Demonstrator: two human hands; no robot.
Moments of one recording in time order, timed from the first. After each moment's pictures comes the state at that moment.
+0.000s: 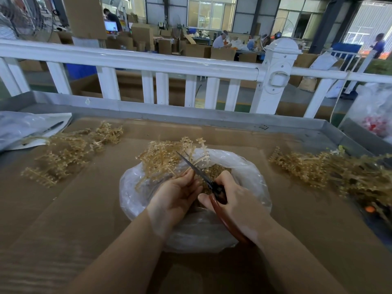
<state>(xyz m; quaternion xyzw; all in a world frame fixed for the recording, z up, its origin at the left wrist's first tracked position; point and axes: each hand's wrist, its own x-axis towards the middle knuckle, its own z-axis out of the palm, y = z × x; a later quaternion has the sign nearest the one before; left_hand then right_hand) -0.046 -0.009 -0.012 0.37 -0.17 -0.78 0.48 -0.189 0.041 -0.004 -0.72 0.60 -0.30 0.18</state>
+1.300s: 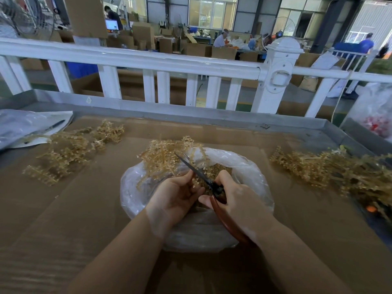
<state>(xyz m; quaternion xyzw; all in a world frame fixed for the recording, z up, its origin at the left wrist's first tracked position) -0.040 -0.007 -0.015 0.37 -0.17 -0.79 0.46 -0.189 0.037 -0.008 -0.76 0.58 -0.27 0.11</state>
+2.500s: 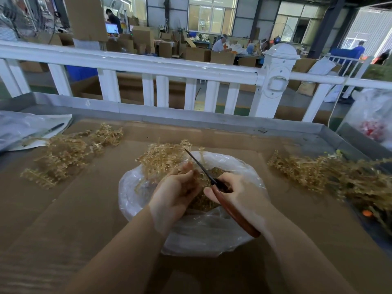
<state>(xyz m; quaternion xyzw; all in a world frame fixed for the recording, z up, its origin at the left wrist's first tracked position) -0.046 -0.018 -0.014 0.39 -0.21 -0.74 0.50 -0.191 0.035 0.022 -0.70 0.62 -0.26 0.24</state>
